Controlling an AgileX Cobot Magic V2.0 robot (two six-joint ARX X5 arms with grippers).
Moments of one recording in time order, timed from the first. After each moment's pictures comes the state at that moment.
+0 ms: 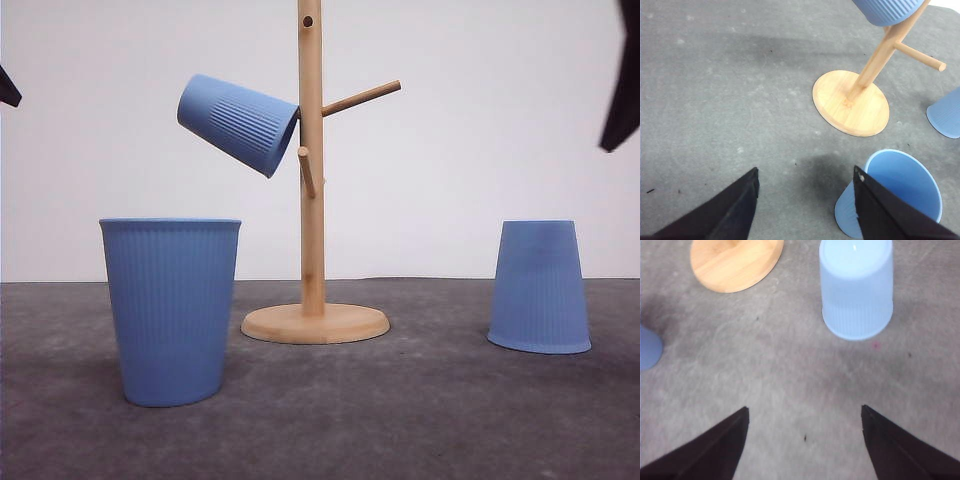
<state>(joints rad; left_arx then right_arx) -0.12 0.65 0.63 -0.49 0.29 -0.12 0.25 0.95 0.84 -0.80 -0.23 0.17</state>
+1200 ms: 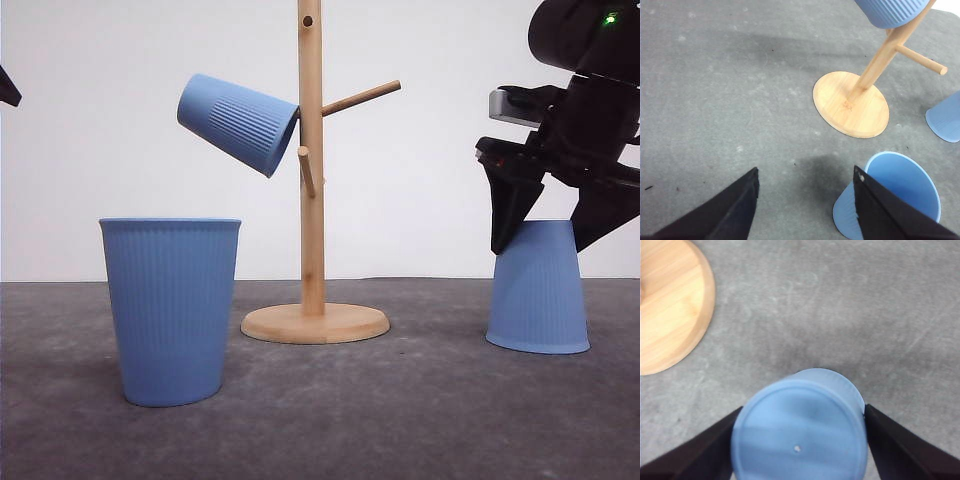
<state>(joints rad) -0.12 0.65 0.63 -0.49 0.29 -0.15 0.21 1.58 1.11 -0.53 -0.17 0.10</state>
